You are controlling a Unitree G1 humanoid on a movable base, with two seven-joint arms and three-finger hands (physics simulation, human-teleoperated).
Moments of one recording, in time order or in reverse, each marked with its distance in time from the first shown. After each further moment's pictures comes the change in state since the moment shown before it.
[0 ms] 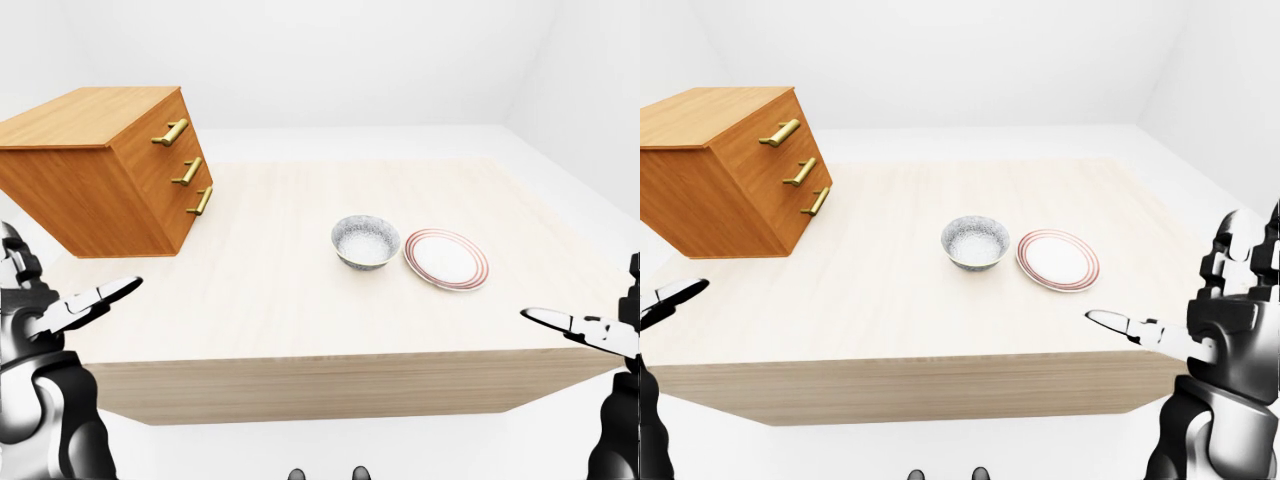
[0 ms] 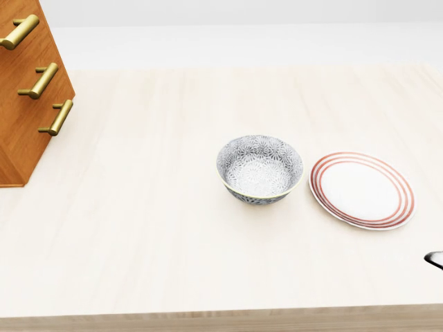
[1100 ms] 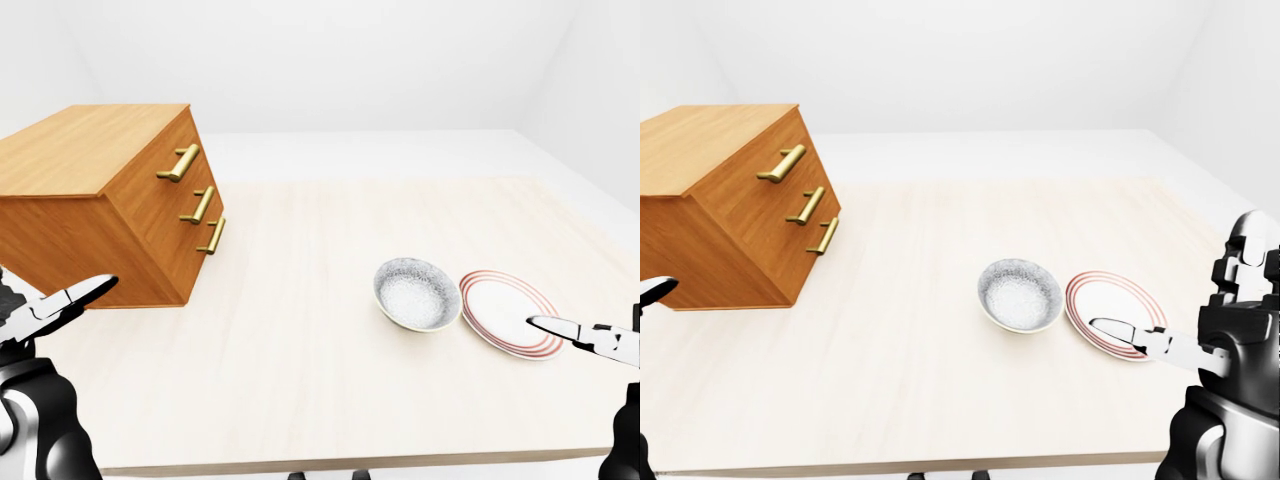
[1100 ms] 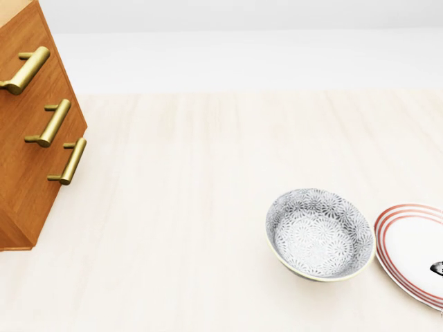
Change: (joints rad) left arm 0.008 0.017 0.063 -0.063 -0.036 0.000 0.036; right arm 0.022 0.015 -0.046 -0.048 -0.011 0.000 0.041
